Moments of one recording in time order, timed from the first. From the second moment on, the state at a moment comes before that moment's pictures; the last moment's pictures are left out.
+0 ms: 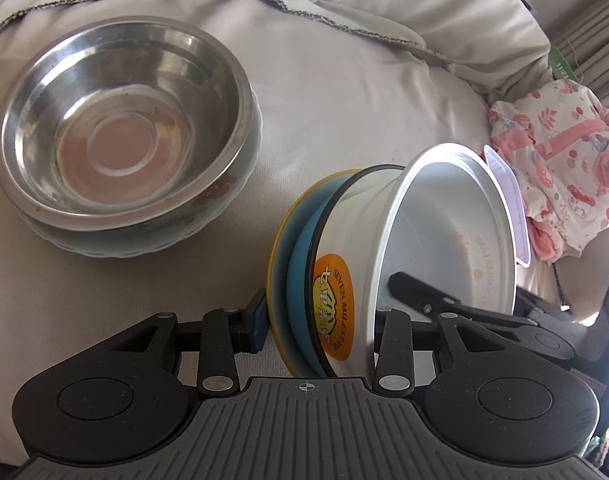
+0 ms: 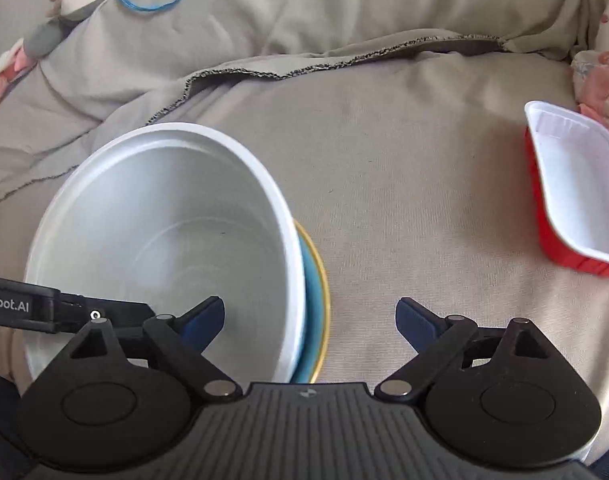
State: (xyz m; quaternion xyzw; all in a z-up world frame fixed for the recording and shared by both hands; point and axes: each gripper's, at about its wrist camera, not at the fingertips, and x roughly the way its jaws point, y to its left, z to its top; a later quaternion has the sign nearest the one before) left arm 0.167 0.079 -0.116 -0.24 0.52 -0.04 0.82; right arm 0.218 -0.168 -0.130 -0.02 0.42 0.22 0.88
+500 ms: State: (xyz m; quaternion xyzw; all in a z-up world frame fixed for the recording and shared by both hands) left arm 0.168 0.079 -0.117 -0.23 0.52 -0.05 0.82; right arm 0.222 -0.160 -0.134 -0.01 0.45 0.24 0.86
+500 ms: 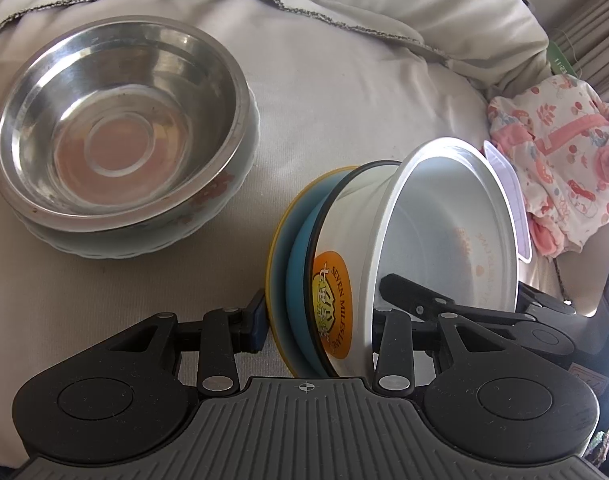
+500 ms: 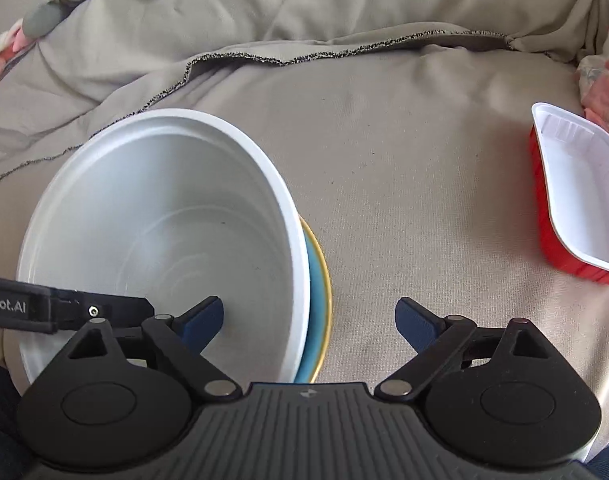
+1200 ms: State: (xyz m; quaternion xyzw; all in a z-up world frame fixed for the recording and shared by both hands) left arm 0.156 0.077 -0.122 -0.22 0.54 -0.05 0.81; right arm 0.215 -0.153 -0.138 0.04 0.50 0.30 0.81
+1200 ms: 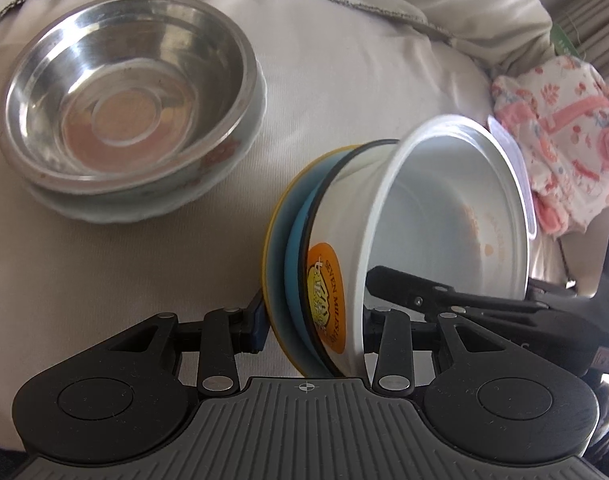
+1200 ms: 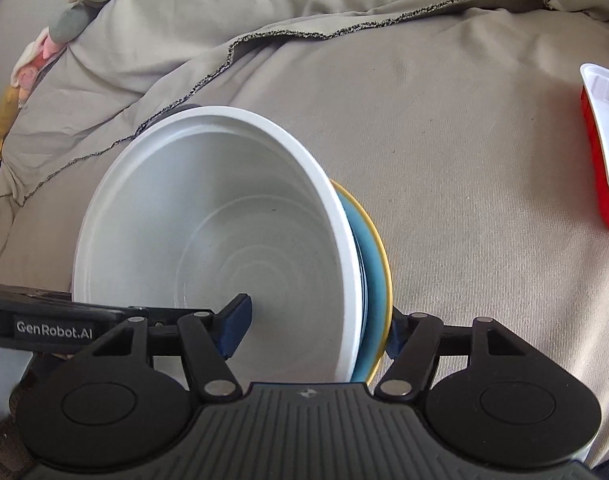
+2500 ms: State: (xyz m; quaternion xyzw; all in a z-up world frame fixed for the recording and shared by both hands) left arm 0.173 0.077 -0.126 -0.23 0.54 -0.07 0.81; right arm 0.220 -0.157 -0.140 0.08 0.52 0.29 0.80
